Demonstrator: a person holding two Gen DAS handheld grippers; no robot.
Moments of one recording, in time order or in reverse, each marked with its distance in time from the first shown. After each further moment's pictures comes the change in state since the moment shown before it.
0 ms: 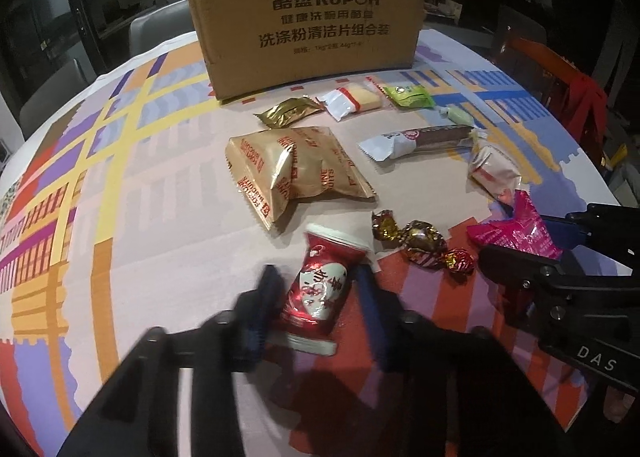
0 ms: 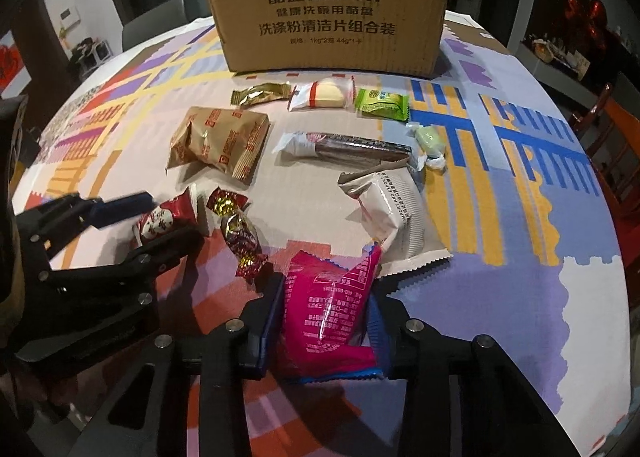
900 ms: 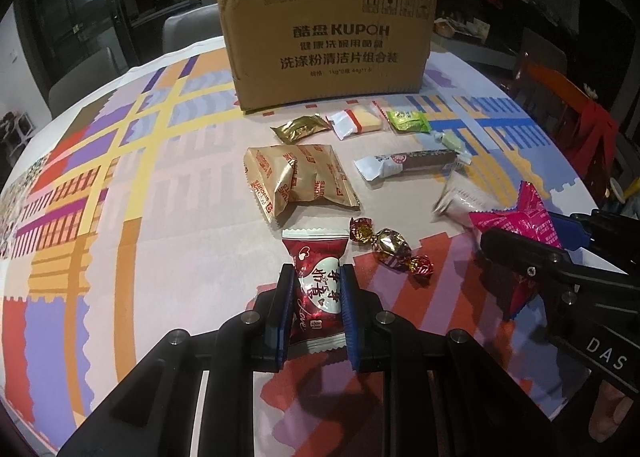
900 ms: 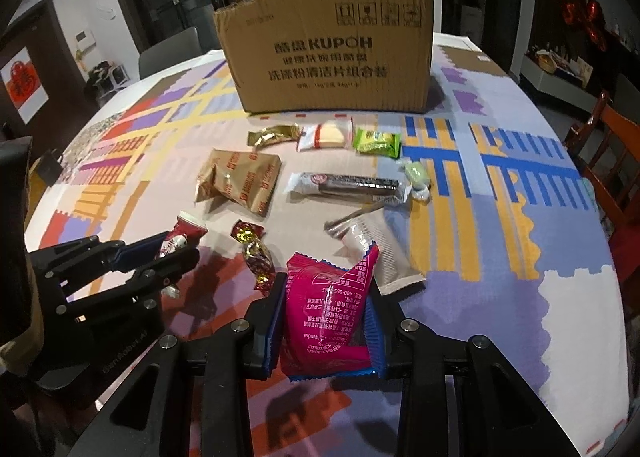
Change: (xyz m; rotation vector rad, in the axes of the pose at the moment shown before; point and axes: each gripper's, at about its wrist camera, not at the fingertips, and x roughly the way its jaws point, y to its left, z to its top) left arm -0.039 -0.014 -0.002 -0.114 -0.028 0.058; right arm -0.038 -0.012 0.004 0.003 -0.099 0.069
